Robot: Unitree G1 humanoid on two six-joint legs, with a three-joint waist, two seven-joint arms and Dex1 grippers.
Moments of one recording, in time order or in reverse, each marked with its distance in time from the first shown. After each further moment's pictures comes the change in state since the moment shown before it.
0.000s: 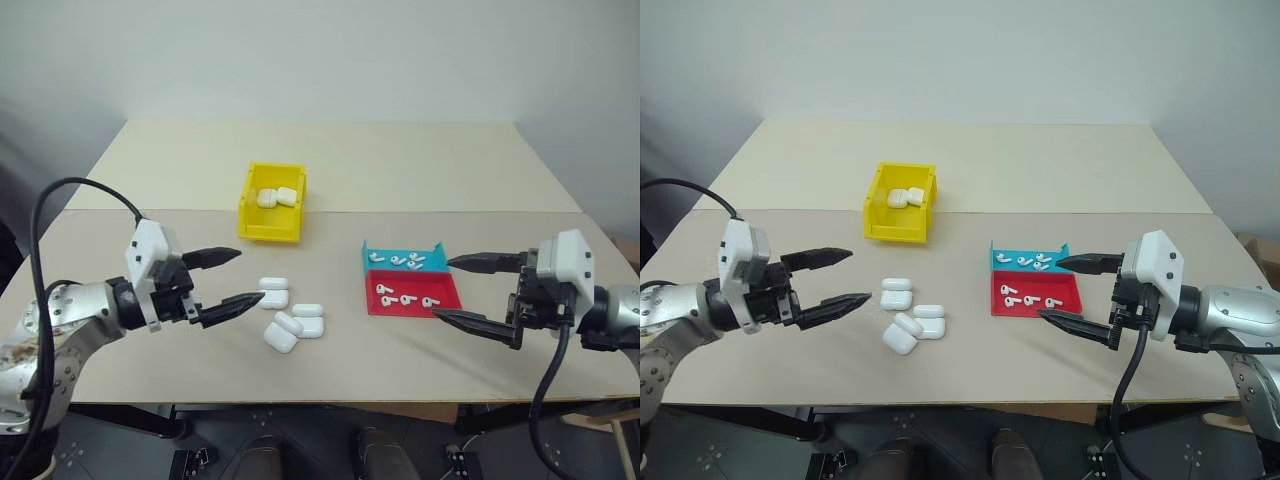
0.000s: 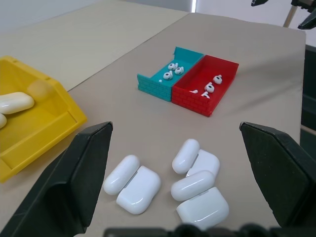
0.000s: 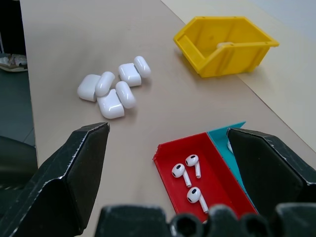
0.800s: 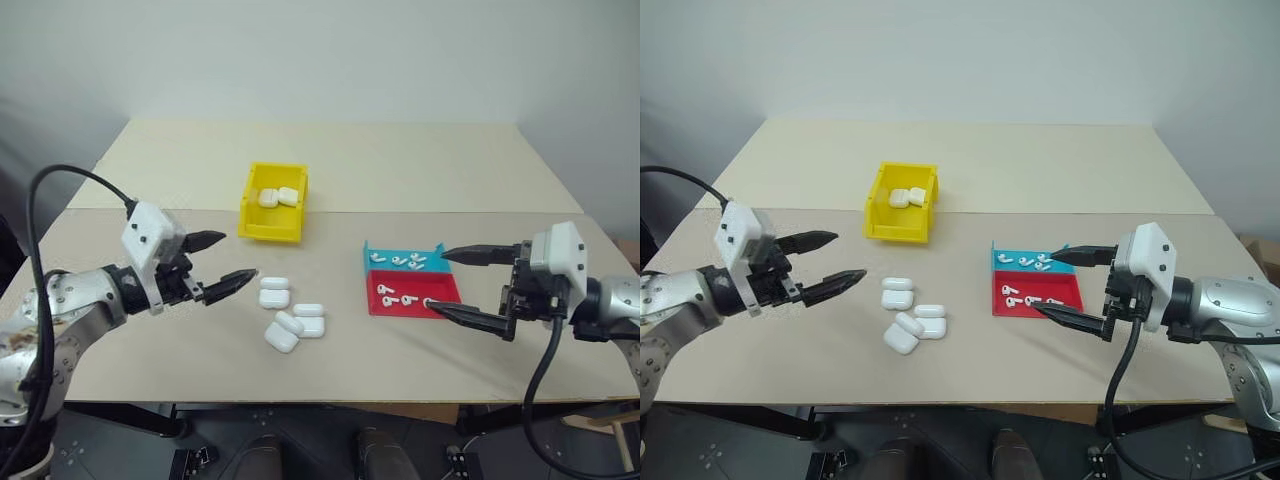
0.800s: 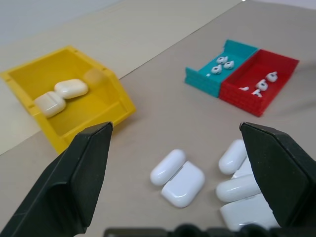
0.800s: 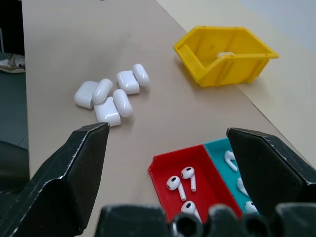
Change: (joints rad) left arm -0.119 0.022 -0.026 -0.021 0.015 0.173 0.257; right arm -0.061 0.014 0.038 0.019 -0.018 -0.005 -0.009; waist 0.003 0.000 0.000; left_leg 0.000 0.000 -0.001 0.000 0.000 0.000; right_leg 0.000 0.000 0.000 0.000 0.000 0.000
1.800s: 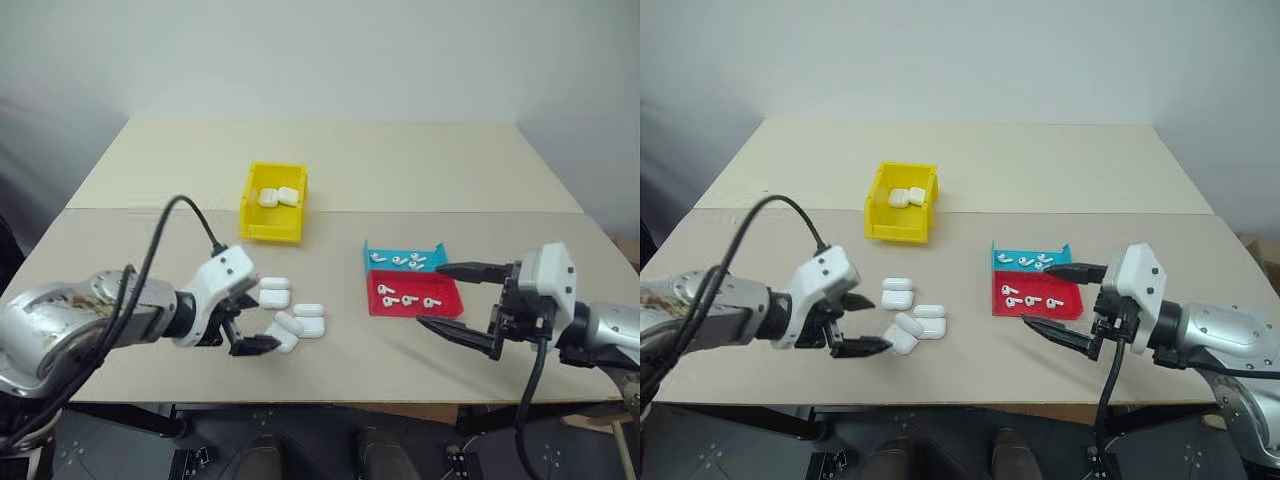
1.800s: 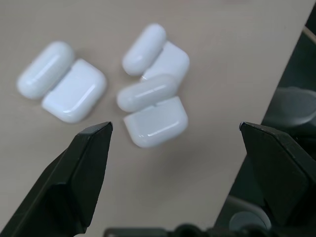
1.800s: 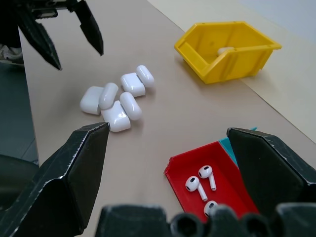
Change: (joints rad) left arm -0.245 0.109 -0.314 -0.174 -0.191 0.648 0.069; right arm 0.139 0.052 -0.018 -0.144 0.049 0.033 -0.143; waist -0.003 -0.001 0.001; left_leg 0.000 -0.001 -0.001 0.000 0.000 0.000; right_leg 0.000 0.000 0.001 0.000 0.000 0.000
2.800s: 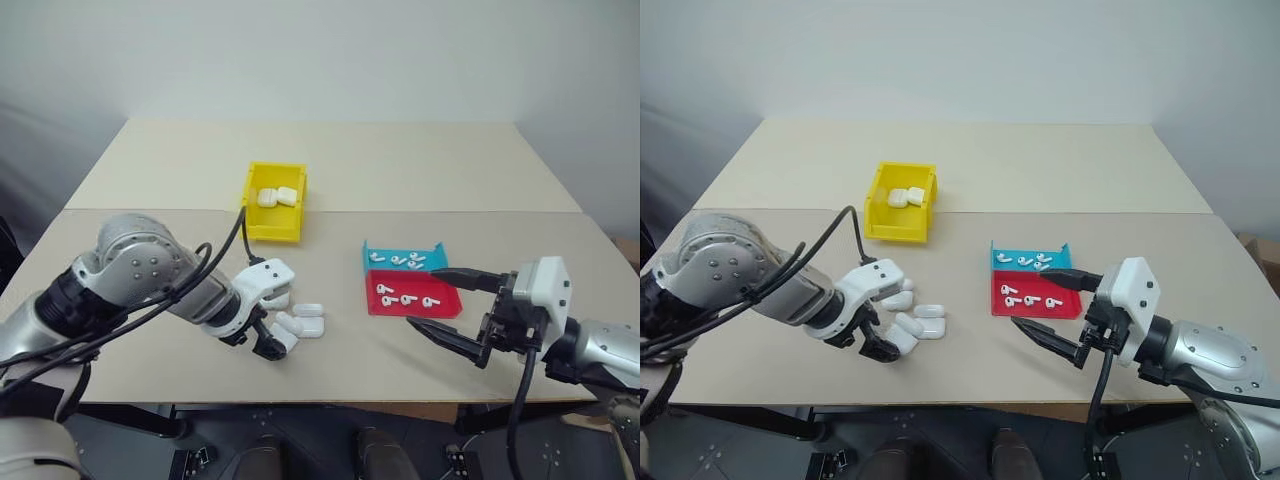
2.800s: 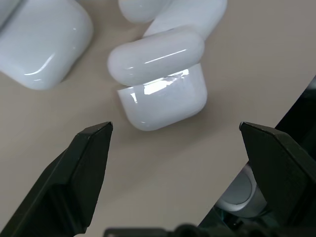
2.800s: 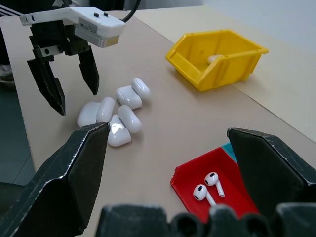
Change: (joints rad) left arm -0.496 -0.054 -0.548 0.477 -0.746 0.142 0.814; right arm 0.067 0.078 0.013 -0.082 0.006 -0.001 -0.111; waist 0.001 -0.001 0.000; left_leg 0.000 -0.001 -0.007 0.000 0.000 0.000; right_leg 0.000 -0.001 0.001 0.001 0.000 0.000
